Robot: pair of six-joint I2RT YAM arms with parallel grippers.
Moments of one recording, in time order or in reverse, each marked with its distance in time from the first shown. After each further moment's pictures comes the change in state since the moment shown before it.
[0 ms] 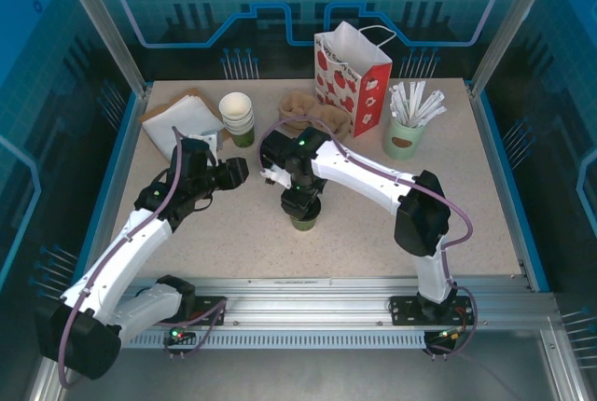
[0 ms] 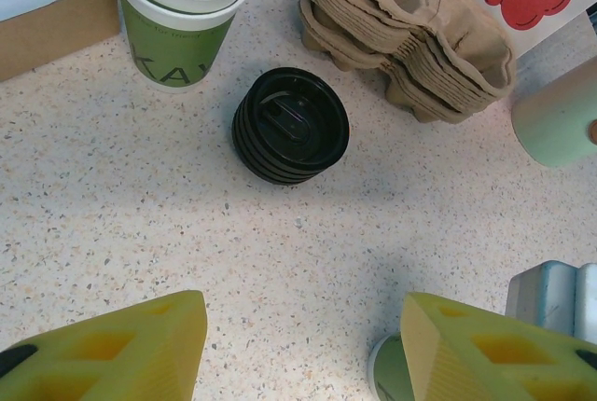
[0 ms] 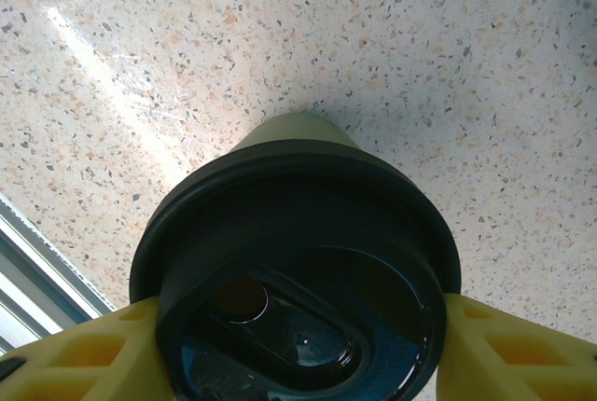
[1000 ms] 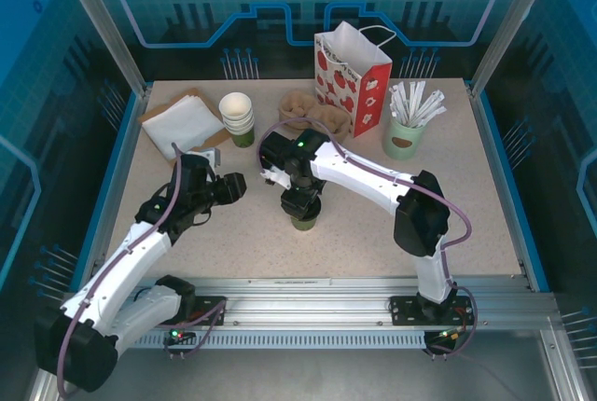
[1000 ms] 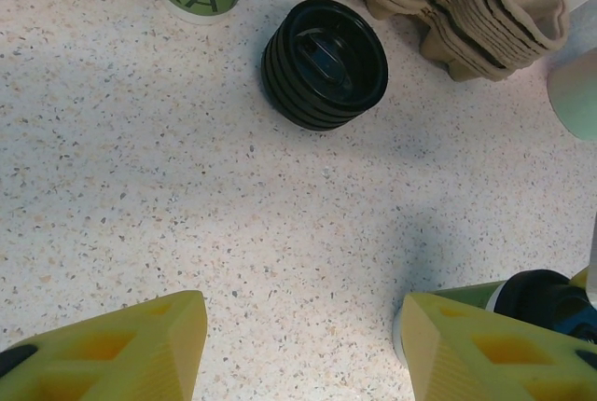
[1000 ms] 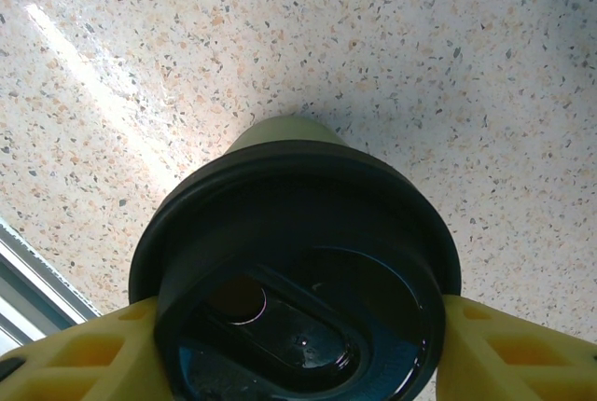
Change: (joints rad) left arm 0.000 -0.082 -0.134 0.000 0.001 -0.046; right arm 0.003 0.007 -0.003 0.010 0.024 0.003
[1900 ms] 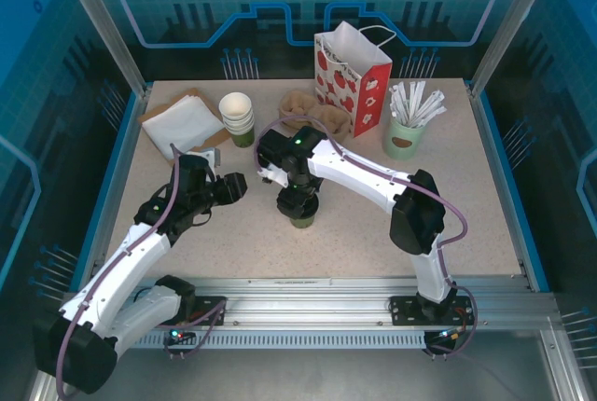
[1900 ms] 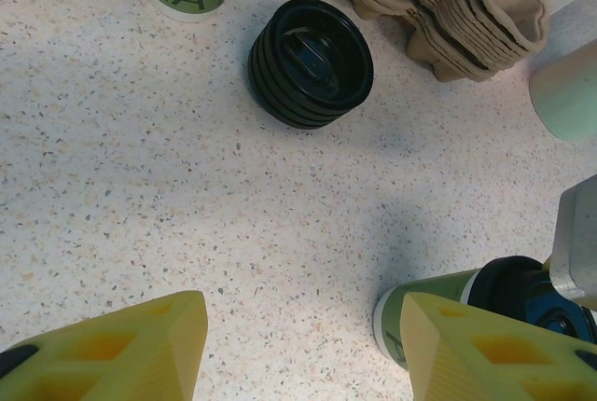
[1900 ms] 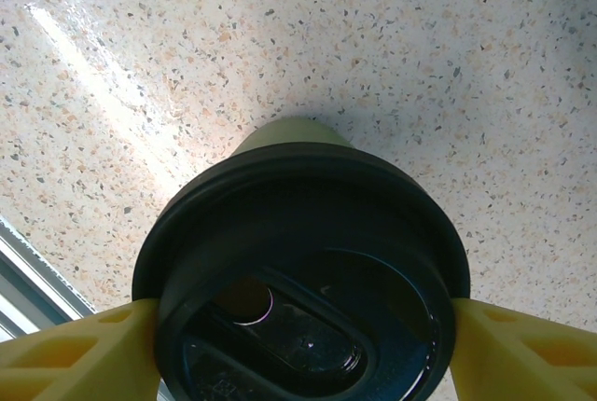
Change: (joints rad) left arm -0.003 -0.008 0.000 0.000 0.026 -0.015; right arm 0.000 0.026 0.056 -0.022 -0.008 -0.022
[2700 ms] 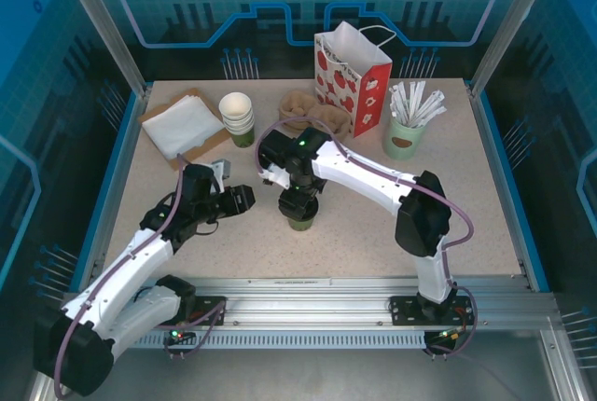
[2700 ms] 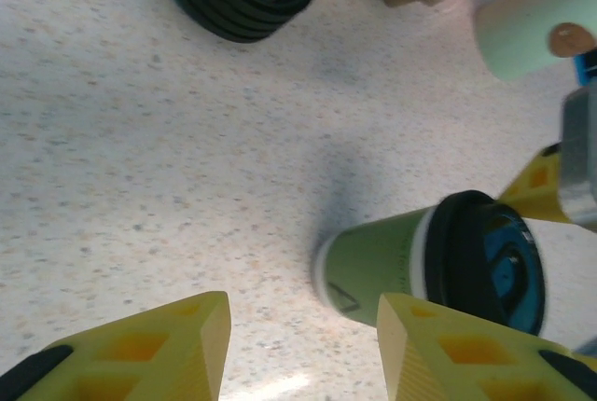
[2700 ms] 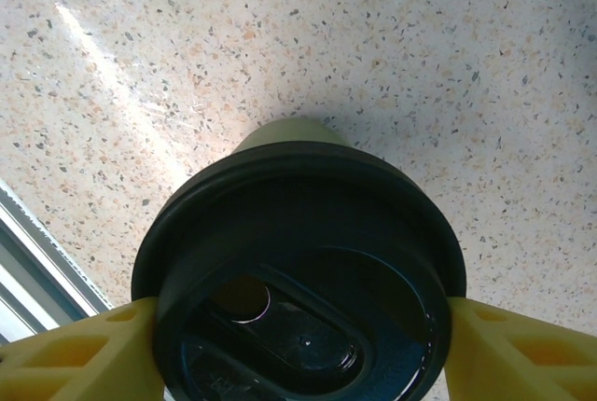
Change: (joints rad) left arm -0.039 -0.022 -0.109 0.083 0.186 -0.106; right arm -0.001 -0.044 -0.051 0.035 -0.037 -0.023
